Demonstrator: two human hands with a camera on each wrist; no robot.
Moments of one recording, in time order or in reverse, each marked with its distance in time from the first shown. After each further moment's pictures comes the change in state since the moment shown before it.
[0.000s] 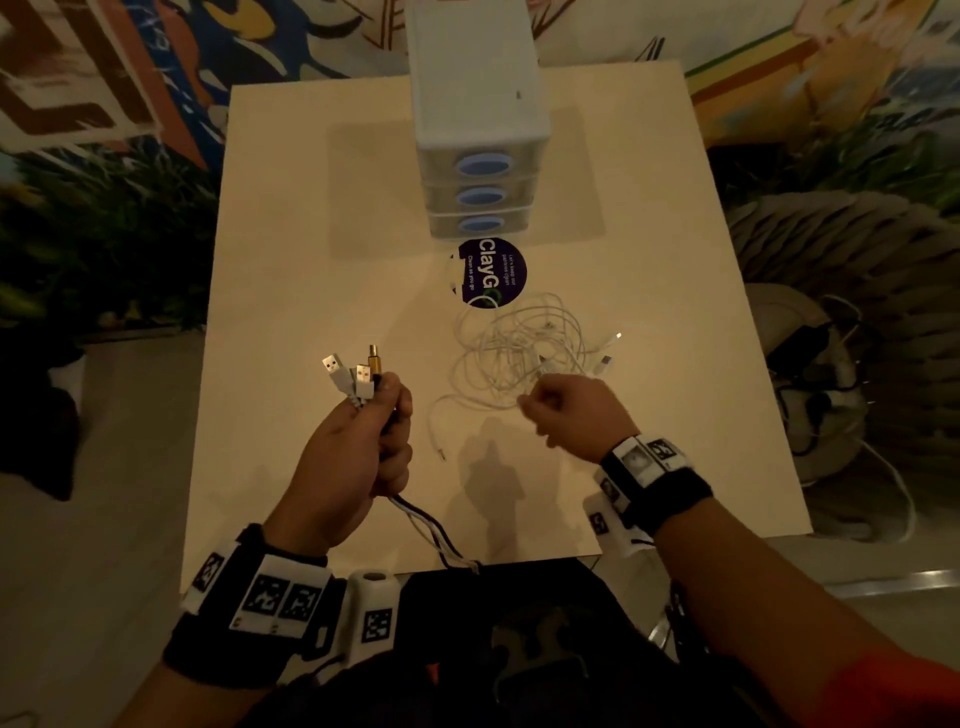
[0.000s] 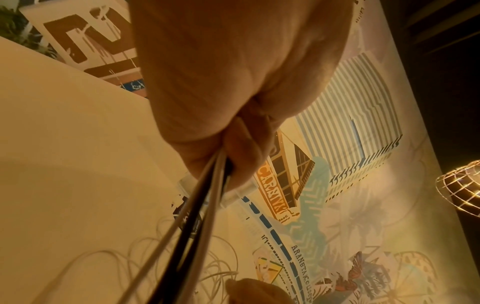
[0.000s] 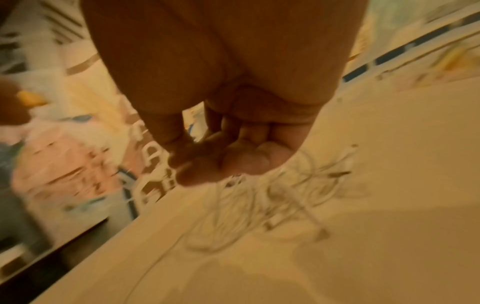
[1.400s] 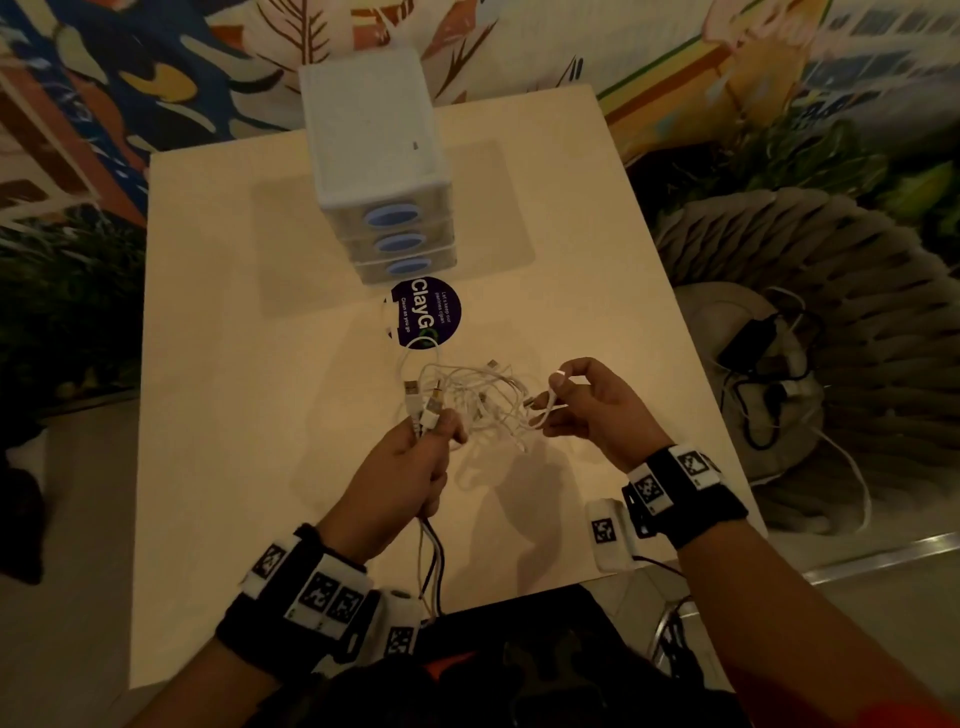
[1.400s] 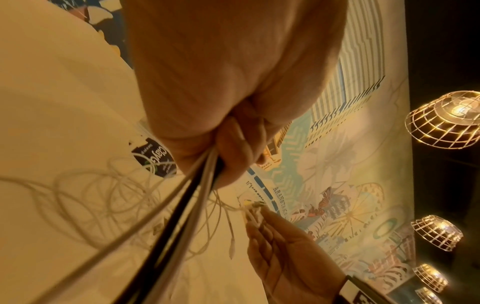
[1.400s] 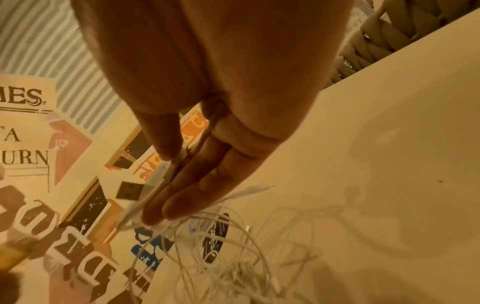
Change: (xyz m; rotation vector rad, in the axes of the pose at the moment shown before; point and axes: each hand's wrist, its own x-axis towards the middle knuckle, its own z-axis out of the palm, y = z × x) left_hand 0.048 -0.013 0.088 0.317 -0.180 -0.023; right_hand -0.011 0.049 -0.071 1.085 0.089 0.116
